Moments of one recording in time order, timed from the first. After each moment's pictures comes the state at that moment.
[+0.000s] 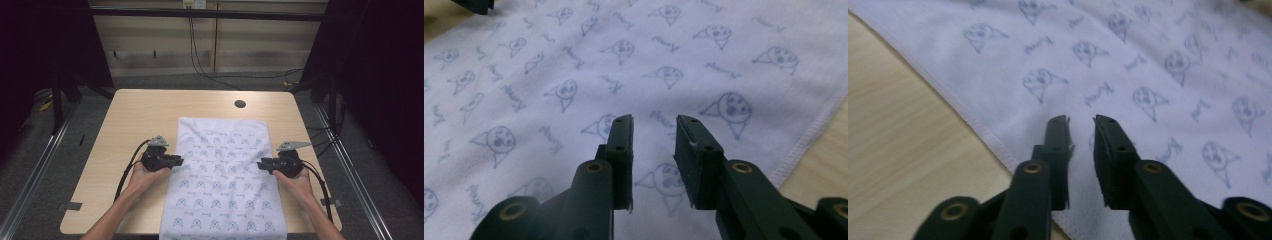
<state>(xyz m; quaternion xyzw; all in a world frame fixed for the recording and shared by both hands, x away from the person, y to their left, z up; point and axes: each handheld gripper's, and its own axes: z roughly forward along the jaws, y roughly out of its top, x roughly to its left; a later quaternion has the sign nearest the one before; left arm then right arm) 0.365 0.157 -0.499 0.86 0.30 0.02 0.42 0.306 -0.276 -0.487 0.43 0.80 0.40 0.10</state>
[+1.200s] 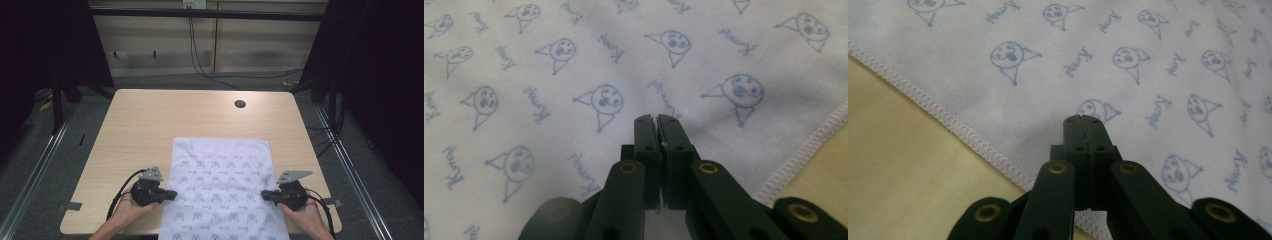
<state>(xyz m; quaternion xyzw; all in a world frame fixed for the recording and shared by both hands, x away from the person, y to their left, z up) 0.271 0.179 -0.498 0.89 0.25 -0.05 0.38 0.221 -0.263 -0.495 0.40 0.84 0.35 0.07</state>
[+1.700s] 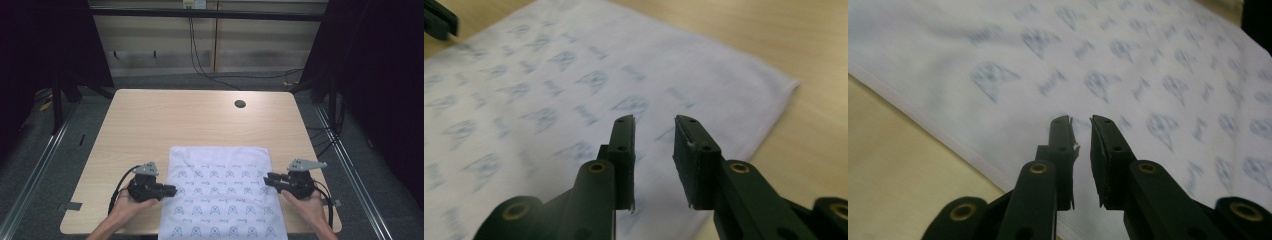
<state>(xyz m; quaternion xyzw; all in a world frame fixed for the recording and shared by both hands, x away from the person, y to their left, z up) 0.297 0.185 -0.482 0.86 0.28 -0.04 0.43 0.243 -0.279 -0.470 0.42 0.79 0.42 0.13</state>
